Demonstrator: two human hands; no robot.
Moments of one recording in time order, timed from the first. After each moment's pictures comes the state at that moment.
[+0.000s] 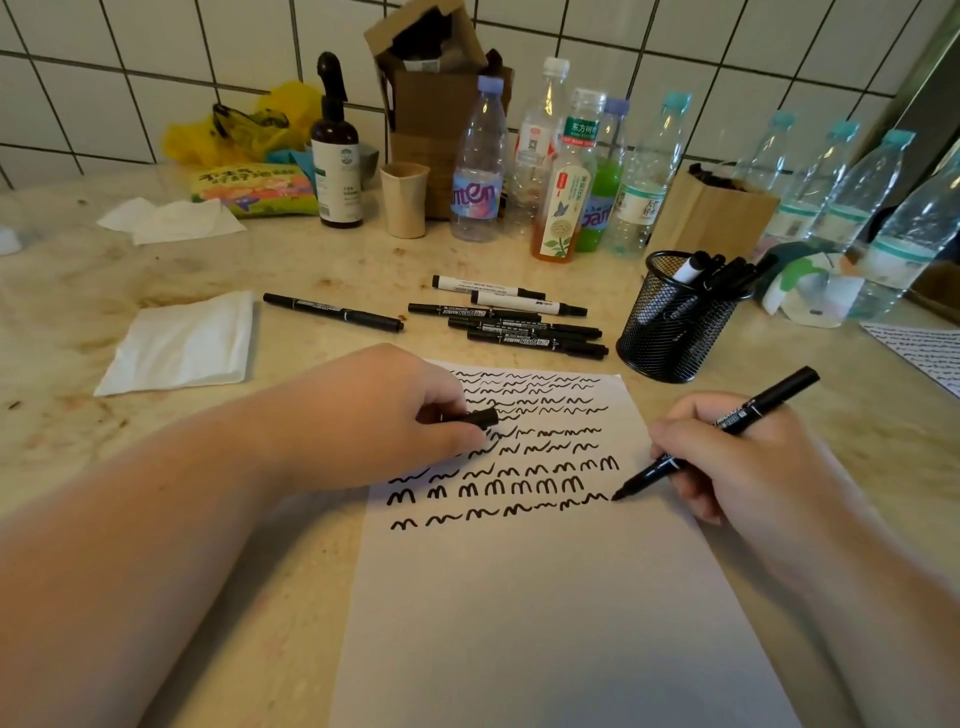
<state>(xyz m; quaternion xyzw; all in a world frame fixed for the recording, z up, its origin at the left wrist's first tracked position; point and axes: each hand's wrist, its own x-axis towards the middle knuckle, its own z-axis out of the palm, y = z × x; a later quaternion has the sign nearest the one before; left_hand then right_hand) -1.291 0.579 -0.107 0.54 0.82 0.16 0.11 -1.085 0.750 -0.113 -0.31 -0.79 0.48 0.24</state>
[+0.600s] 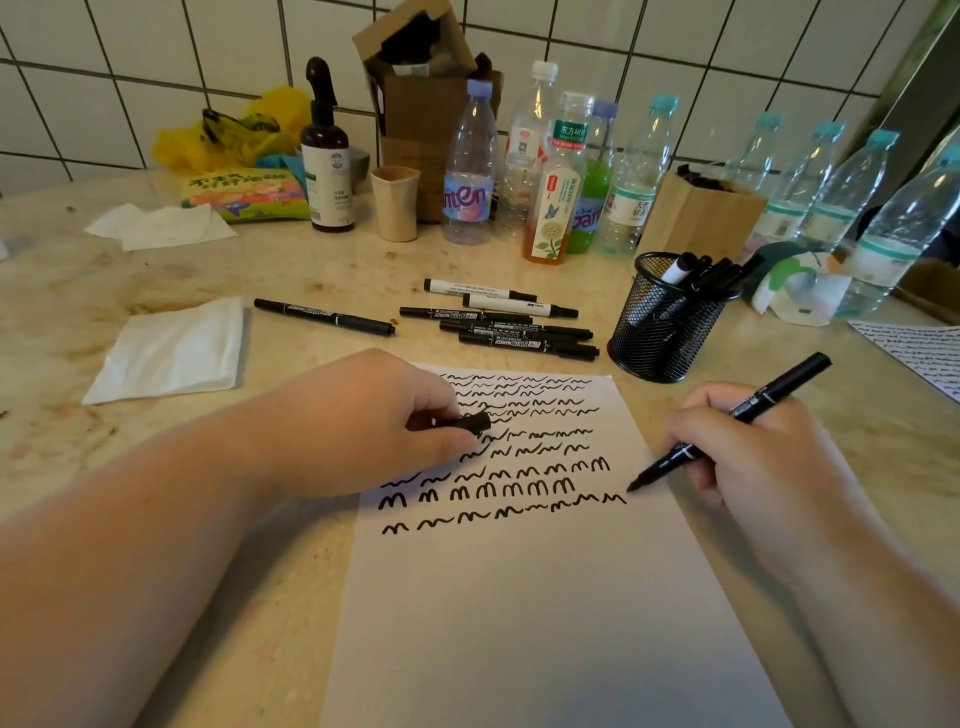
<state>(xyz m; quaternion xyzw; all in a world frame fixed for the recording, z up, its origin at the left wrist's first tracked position) -1.291 0.577 -0.107 0.55 0.82 0.15 0.10 -1.080 0.760 -0.114 -0.31 -0.78 0.45 0.29</state>
